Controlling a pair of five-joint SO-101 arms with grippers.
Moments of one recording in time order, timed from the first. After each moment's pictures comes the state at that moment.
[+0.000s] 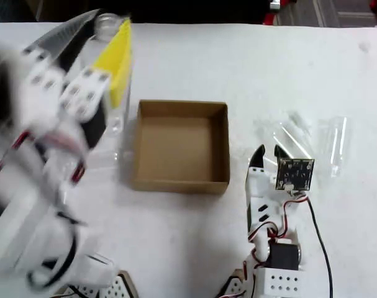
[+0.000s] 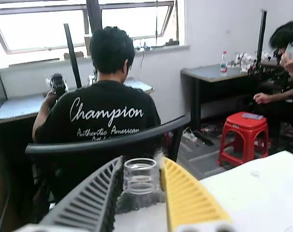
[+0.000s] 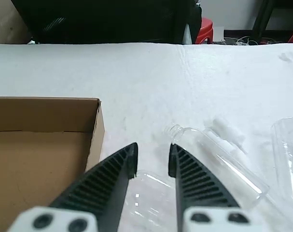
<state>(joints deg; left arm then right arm) 16.6 -1.0 -92.4 102.4 -2.5 1.4 -102.8 96.4 33.6 3.7</state>
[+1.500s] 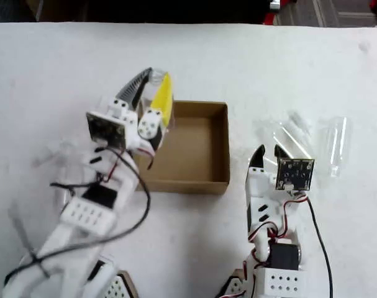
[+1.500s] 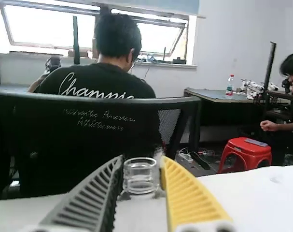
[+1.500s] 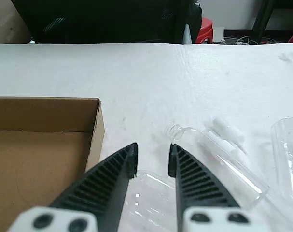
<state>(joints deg) 14.7 -41.6 66.9 -23.3 5.1 1.4 -102.8 96.4 33.6 3.7</state>
